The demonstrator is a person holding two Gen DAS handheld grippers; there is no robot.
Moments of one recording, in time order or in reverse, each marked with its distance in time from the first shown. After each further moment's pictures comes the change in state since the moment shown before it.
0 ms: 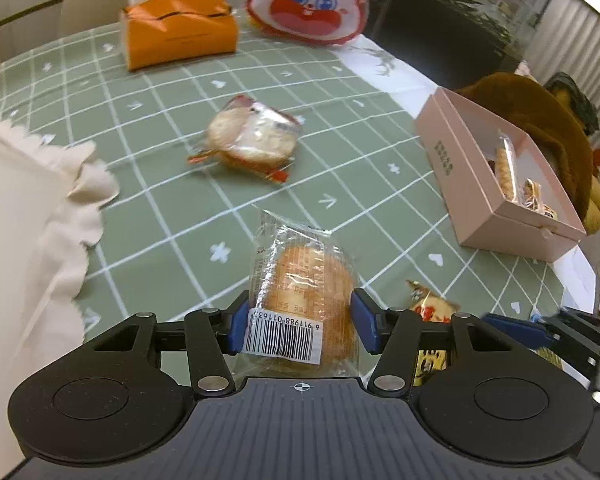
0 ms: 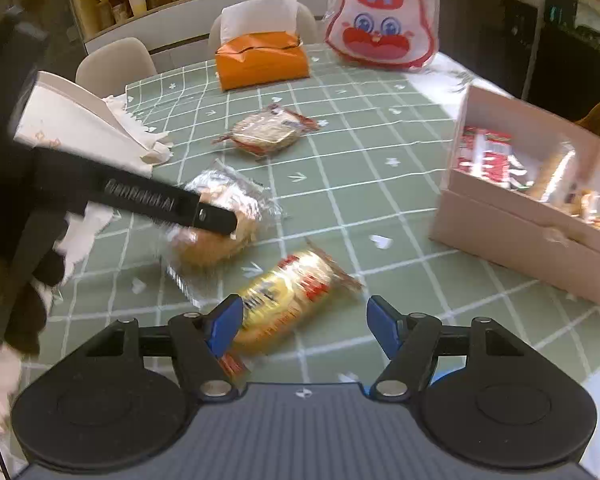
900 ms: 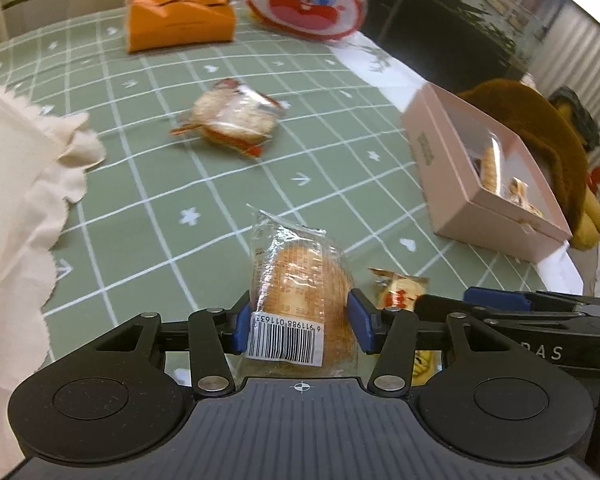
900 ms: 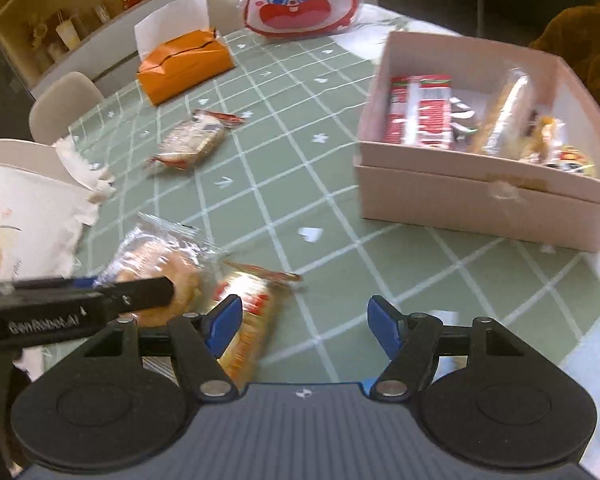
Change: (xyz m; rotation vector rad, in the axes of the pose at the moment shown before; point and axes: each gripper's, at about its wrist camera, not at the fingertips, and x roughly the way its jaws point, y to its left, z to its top) left arm -0.004 -0.022 -0.019 -0.071 -0.004 -0.008; right arm 0.011 -0.056 0.012 0.241 0.077 0.001
